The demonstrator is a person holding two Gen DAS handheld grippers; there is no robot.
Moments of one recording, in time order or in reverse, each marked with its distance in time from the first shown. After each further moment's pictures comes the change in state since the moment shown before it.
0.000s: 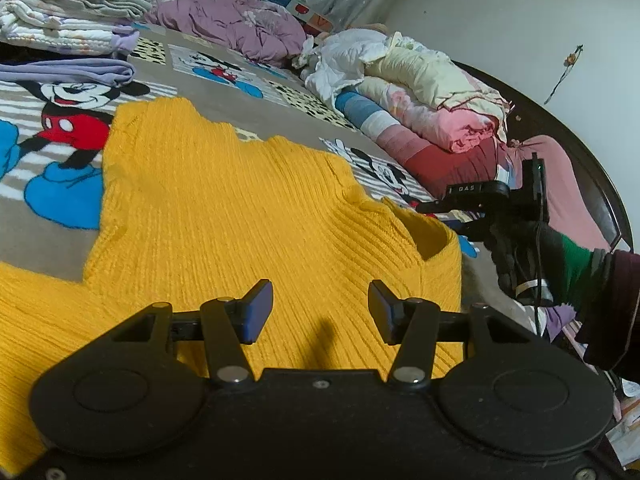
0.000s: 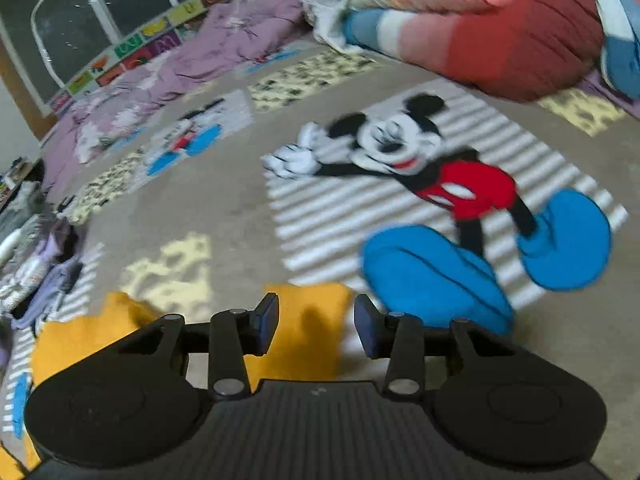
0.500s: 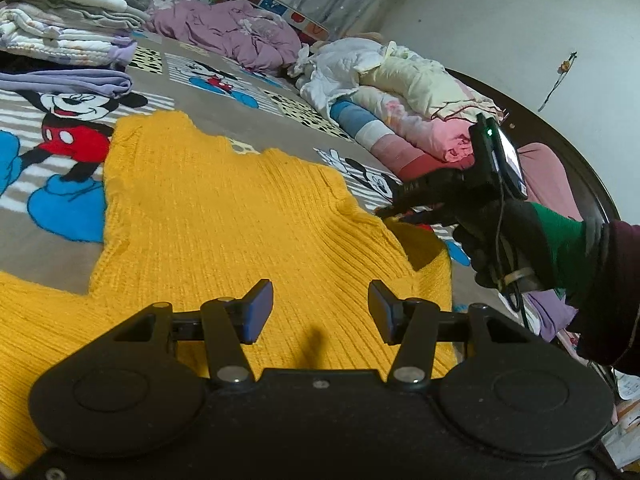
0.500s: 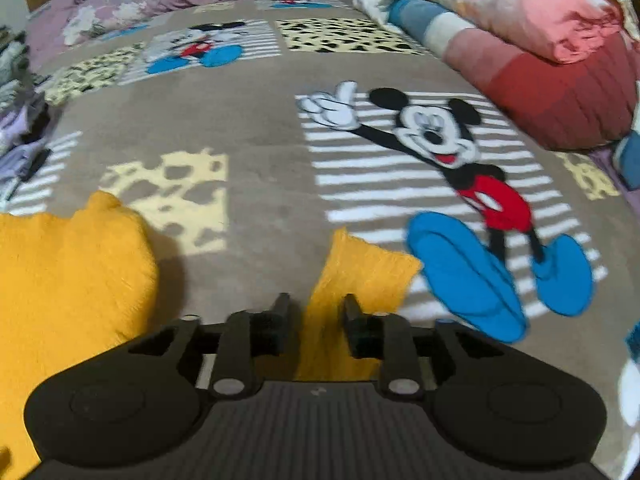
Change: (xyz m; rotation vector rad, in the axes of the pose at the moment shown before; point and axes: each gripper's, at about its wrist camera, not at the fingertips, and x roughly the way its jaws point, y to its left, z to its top) left arm -0.011 0.002 0.007 -0.010 -0.034 -0.018; right arm 0.021 0.102 -0.017 -0.287 0.120 -0.183
